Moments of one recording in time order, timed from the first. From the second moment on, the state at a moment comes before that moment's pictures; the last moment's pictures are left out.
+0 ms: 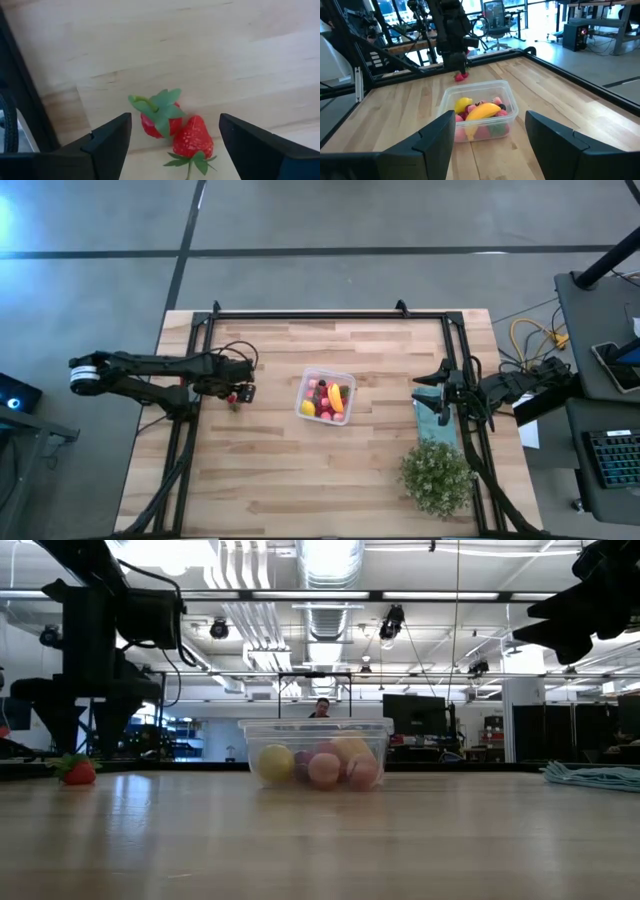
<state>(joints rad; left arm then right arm) 0.25 1.11 0.58 -0.95 -0.09 -1.11 0.37 0.04 0.18 -0.28 0.55 0.23</state>
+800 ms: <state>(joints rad) 0.25 1.28 0.56 -0.89 -0.09 -1.12 0.37 0.04 0.18 -0.28 0.55 0.23</state>
